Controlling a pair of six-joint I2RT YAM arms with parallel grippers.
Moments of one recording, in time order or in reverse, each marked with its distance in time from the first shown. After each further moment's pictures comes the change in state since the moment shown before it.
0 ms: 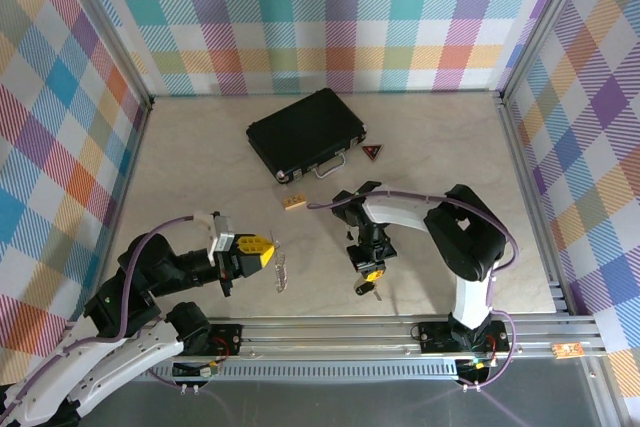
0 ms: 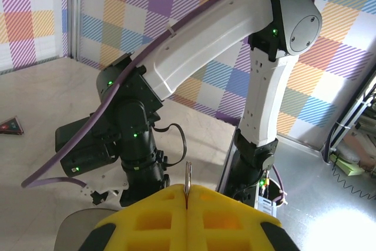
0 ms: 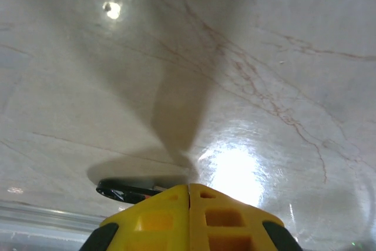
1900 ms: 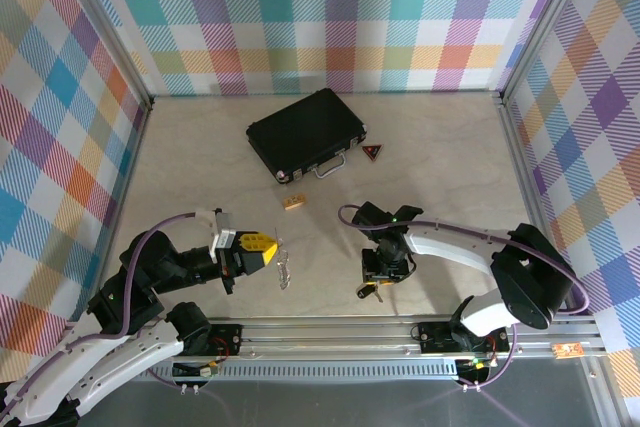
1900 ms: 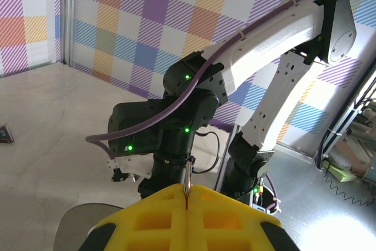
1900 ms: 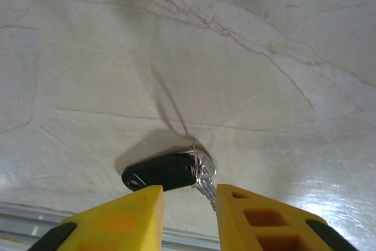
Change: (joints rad) left arm 0.000 0.026 0.000 0.054 0.019 -0.024; right arm 0.042 -0.418 -0.343 0.307 0.027 0.422
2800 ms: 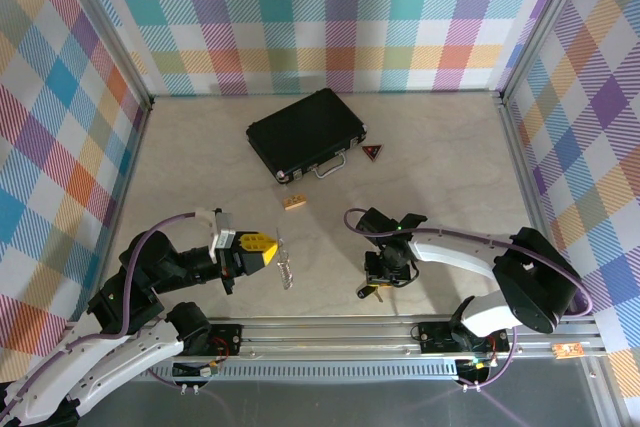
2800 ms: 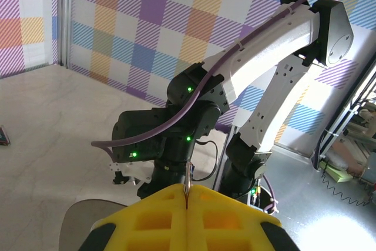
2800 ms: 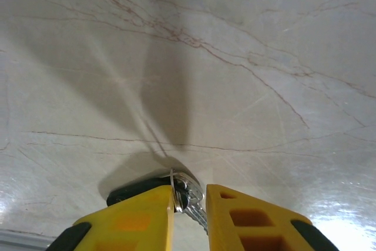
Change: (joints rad) left arm 0.000 0.000 0.000 0.008 0.008 -0.004; right arm 0.000 -0.032 -0.089 0.101 0.014 0.059
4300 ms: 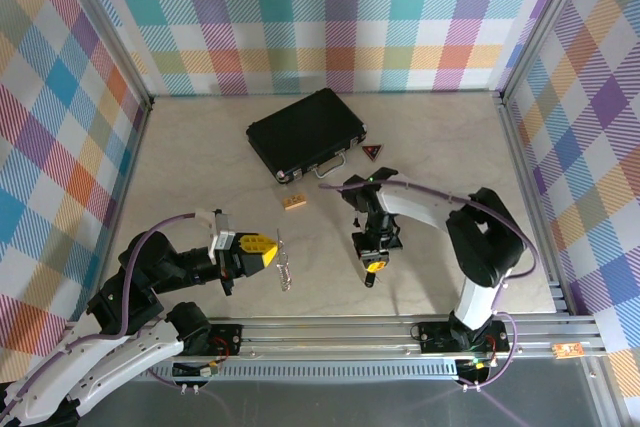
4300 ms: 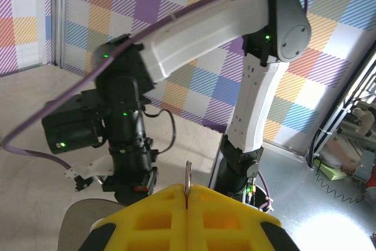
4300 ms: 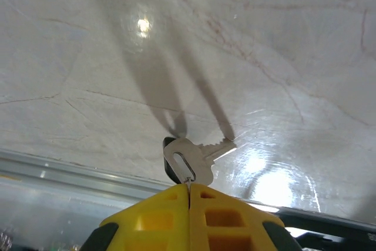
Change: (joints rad) left arm 0.000 -0.003 0.000 0.000 0.018 -0.003; right arm -0.132 0.372 0.487 -0.502 -0.114 -0.447
